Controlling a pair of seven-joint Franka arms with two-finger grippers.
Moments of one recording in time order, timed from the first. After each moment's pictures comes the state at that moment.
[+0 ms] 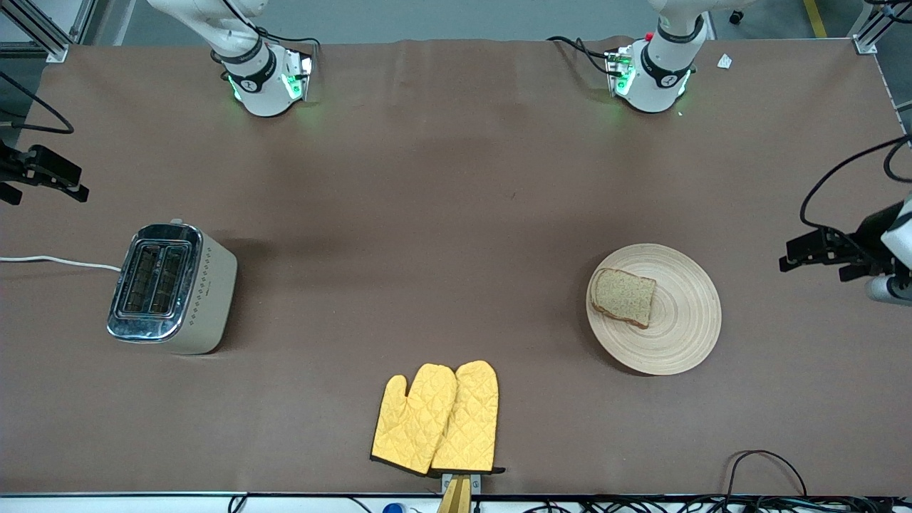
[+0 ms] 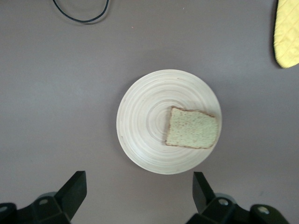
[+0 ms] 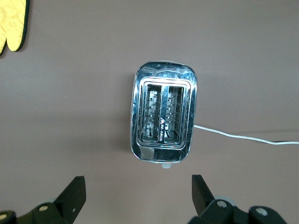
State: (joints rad) left arm 0.10 0.27 -0.13 -1.33 -0.06 1.62 0.10; right arm -0.15 0.00 0.08 -1.53 -0.01 1.57 -0.11
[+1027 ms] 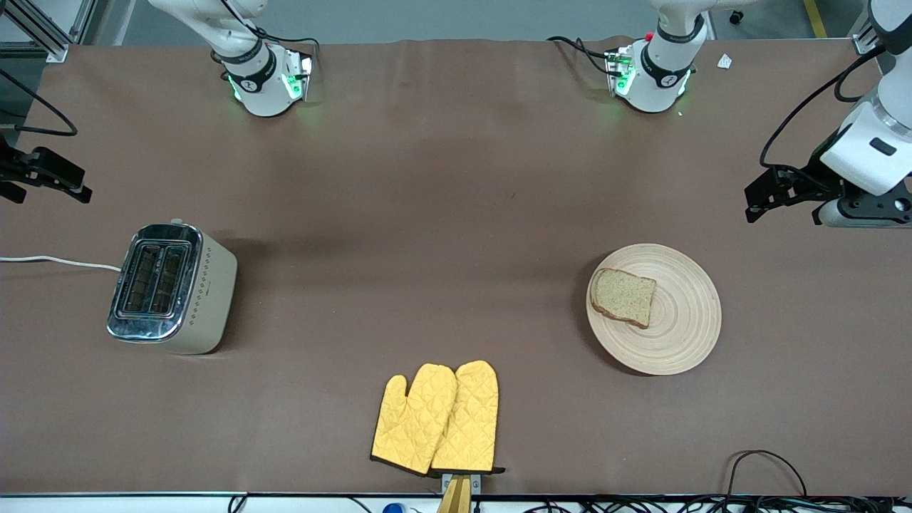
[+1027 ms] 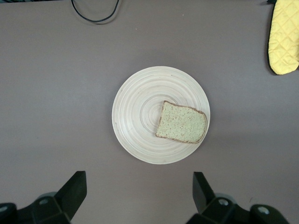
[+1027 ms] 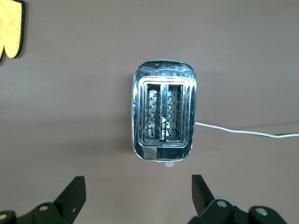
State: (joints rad) left arm 0.08 0.04 -0.22 -1.56 0.02 1.71 -0.08; right arm -0.07 0.00 -0.01 -1.53 -0.01 1.56 -0.06
